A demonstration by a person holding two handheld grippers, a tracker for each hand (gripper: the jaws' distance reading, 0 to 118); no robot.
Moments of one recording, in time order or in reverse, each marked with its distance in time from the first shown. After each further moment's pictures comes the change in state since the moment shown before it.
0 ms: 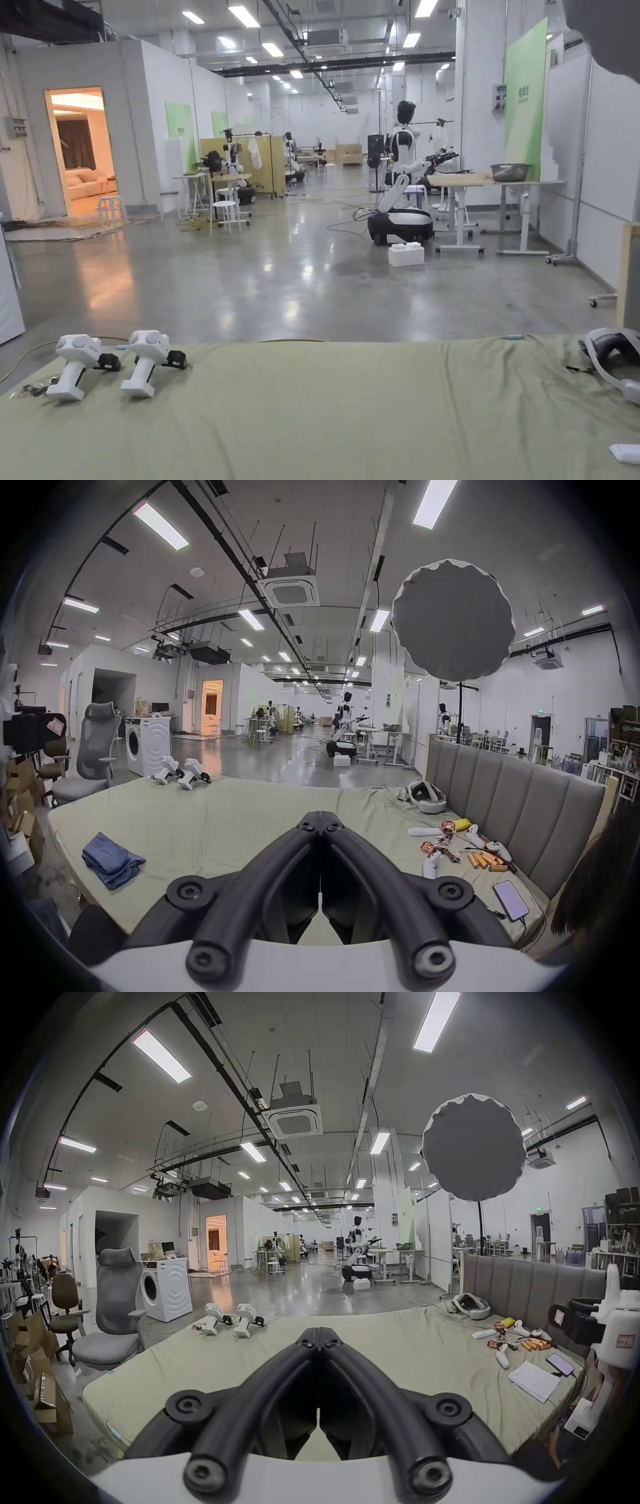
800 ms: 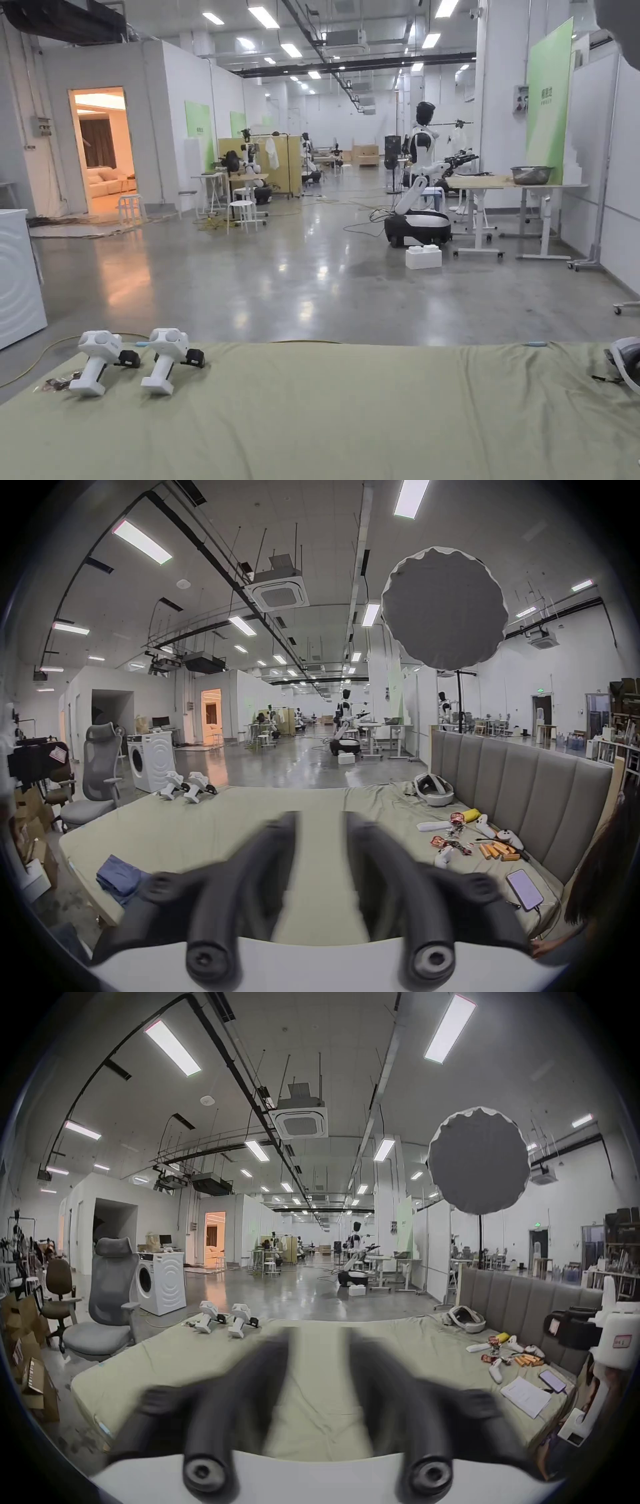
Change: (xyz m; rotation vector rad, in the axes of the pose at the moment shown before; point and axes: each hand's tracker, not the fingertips) left arm -0.022 0.011 -0.005 0.015 -0.017 0.075; right arm 0.009 0.018 -0.007 -0.007 0.031 -0.100
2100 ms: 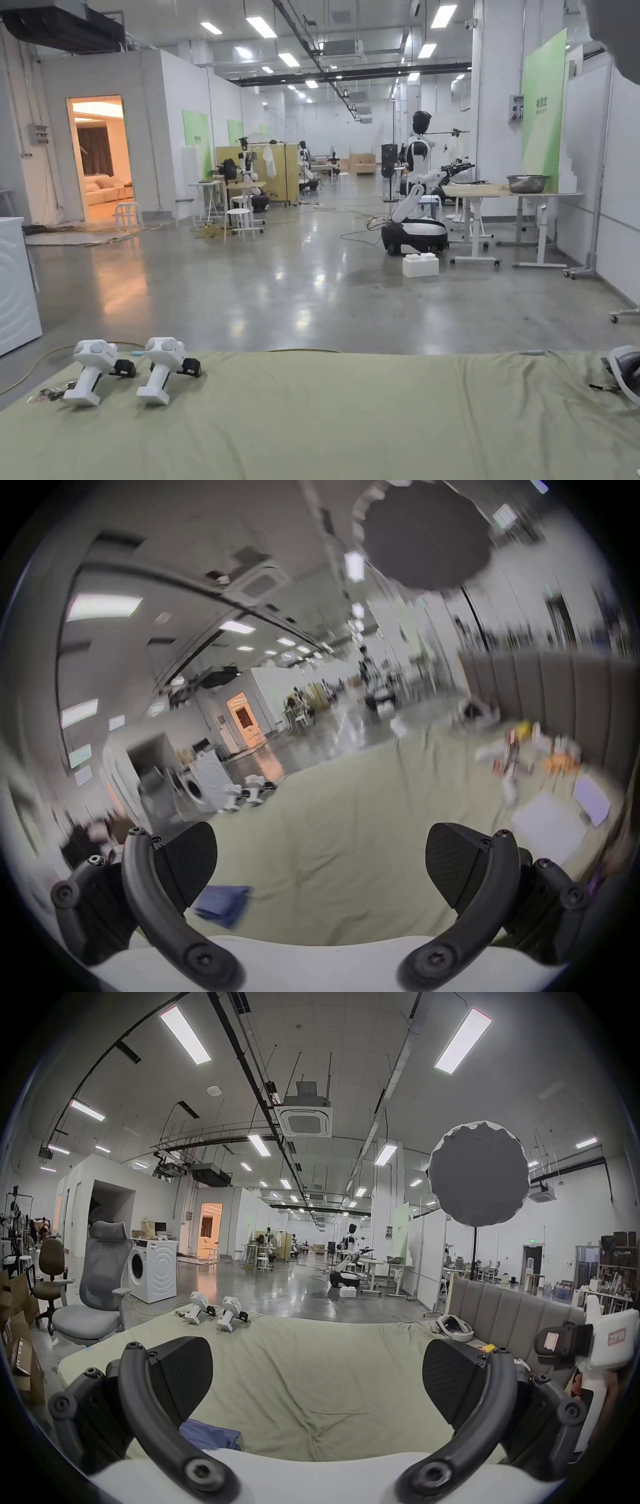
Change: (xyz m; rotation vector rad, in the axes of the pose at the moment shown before) left arm -0.011 0.005 0.004 -0.006 -0.034 0.073; right arm 0.004 0.017 -0.010 -0.260 0.167 -0.541
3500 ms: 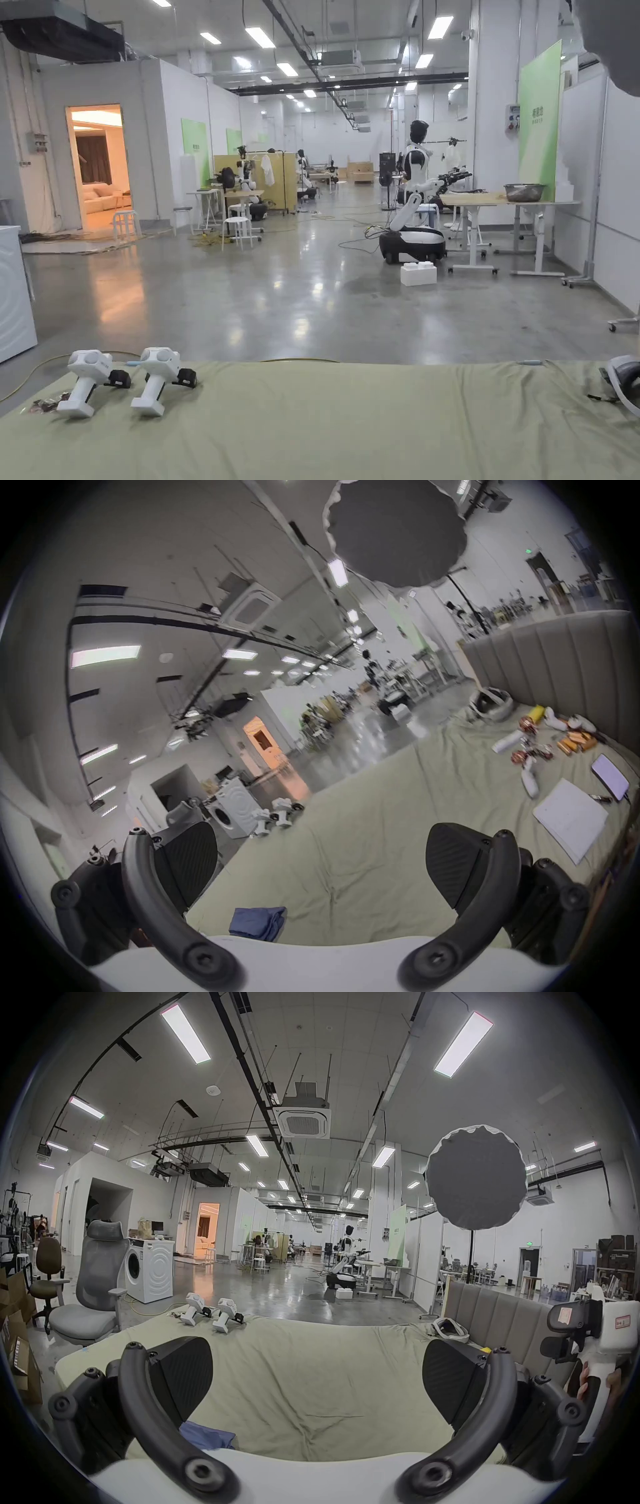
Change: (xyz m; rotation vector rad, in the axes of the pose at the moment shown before) left arm 0.007 0.007 0.002 0.007 -0.012 0.002; right arm 0.007 0.013 0.022 0.154 0.167 0.069
